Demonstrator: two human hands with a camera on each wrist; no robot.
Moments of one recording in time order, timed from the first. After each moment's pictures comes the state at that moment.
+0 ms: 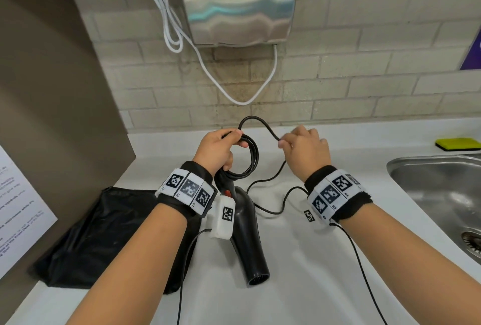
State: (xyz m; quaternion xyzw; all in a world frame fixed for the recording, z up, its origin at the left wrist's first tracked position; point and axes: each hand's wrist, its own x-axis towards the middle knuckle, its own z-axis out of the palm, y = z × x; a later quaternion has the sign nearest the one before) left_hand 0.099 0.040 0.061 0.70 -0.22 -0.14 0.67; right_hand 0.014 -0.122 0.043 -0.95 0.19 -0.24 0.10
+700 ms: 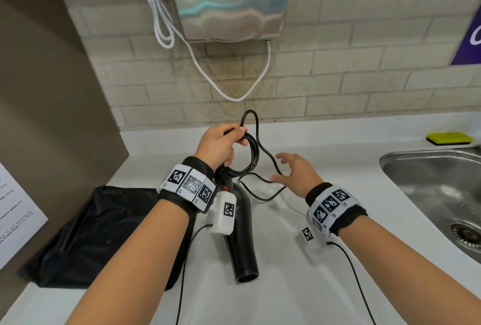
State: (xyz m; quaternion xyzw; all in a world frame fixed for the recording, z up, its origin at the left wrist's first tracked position) left_hand 0.093 0.028 0.063 0.70 -0.24 -0.15 0.66; right_hand 0.008 -0.138 -0.013 -0.91 0.19 -0.13 0.35
